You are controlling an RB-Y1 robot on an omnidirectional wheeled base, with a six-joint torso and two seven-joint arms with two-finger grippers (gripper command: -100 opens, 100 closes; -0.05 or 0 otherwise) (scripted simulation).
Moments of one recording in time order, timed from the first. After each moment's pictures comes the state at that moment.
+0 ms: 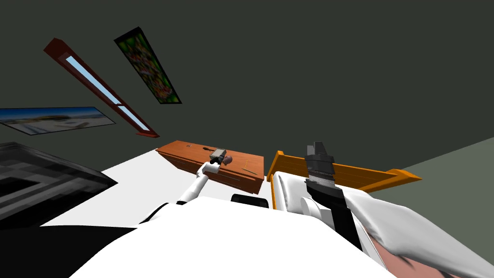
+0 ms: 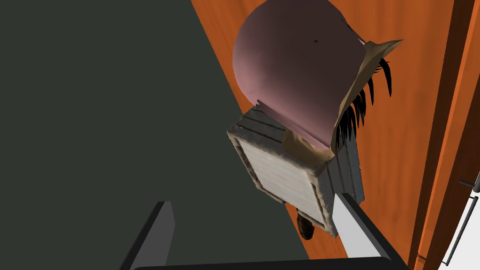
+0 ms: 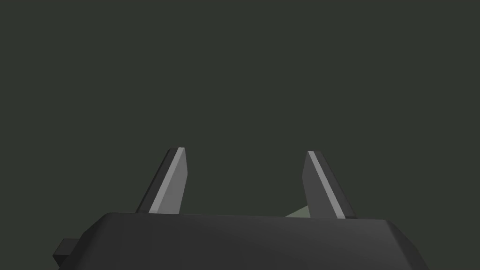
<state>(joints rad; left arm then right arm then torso) -0.12 0.33 0.02 -1.29 0.04 0.49 -0.18 0.54 -0.04 -0.07 -2.33 0.03 -0.43 0.16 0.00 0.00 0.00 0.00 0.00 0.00</state>
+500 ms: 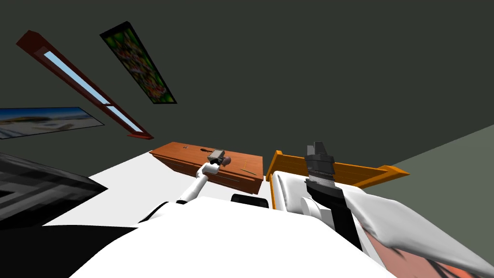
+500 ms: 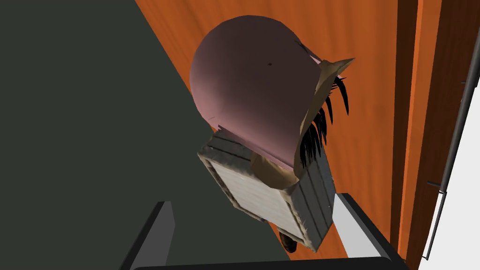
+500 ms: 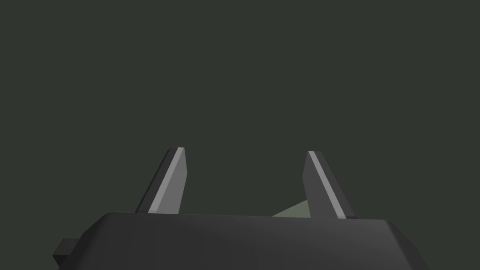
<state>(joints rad) -0.12 0.35 0.01 -1.24 0.04 0.57 -0.20 0.54 -0.04 -0.07 -2.33 0.03 -0.43 0.16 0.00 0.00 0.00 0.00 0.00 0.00</state>
